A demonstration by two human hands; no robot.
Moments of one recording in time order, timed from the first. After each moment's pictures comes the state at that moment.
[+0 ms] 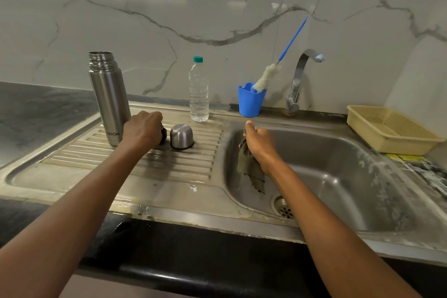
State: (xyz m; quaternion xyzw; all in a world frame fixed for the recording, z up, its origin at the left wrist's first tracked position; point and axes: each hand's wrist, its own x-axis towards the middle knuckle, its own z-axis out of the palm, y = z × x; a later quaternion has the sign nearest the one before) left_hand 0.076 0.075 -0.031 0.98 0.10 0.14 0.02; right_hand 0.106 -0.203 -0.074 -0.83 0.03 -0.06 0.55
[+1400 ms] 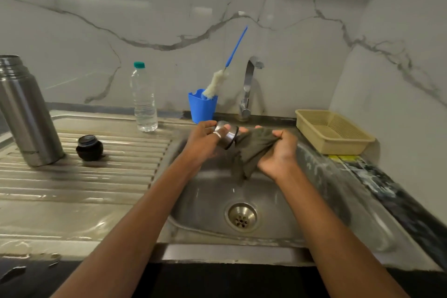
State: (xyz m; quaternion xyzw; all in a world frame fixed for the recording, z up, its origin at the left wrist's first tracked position) left_hand 0.108 -0.172 -0.053 0.70 -0.04 0.02 0.72; right_hand 0.094 -0.345 -0.046 -0.34 0.09 0.01 0.93
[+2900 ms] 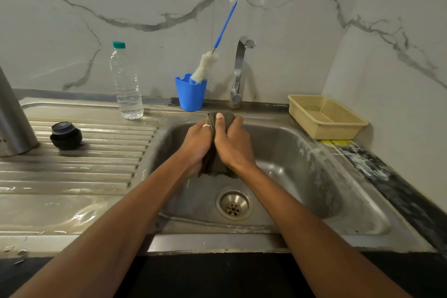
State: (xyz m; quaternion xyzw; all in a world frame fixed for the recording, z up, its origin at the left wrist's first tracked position) left_hand 0.091 -0.192 -0.068 0.67 -0.03 -0.03 0.74; right_hand 0.074 -0.285 -0.064 -0.86 0.03 -0.18 0.48
